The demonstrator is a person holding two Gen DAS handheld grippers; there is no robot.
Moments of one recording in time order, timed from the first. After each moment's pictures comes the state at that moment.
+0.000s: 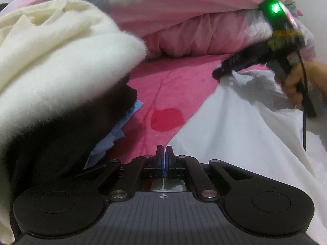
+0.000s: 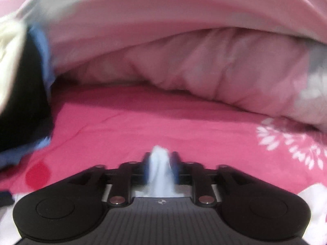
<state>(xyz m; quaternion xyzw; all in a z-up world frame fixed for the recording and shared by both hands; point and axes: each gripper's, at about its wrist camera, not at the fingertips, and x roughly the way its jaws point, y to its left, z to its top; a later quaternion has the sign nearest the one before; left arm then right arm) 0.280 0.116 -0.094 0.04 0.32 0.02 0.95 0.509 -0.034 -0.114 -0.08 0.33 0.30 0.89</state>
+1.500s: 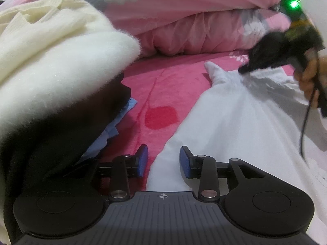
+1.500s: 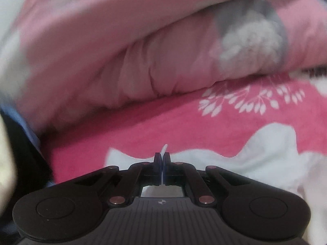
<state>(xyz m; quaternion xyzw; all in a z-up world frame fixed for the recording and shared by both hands) 0.283 0.121 -0.097 0.03 0.33 -0.01 0.94 0.469 -0.097 -0.129 0.04 0.36 0.20 0.91</state>
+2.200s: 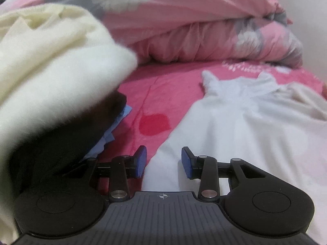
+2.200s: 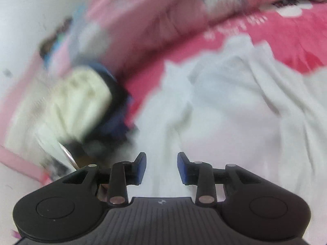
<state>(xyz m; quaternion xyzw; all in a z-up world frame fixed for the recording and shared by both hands) 0.271 0.121 -0.078 0.02 0.31 -0.03 0.95 0.278 -0.215 -0.020 0.15 0.51 0.28 0.80</state>
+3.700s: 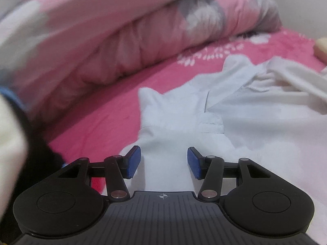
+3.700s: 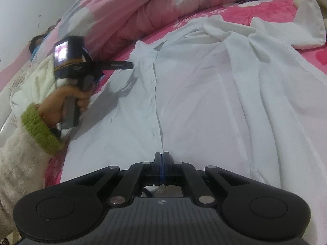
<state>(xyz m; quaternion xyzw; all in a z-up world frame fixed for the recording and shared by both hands) 0.365 0.004 -0.084 0.16 0.35 -0.07 0.92 0.151 -0.247 -0.098 0.16 0.44 0.23 0.86</state>
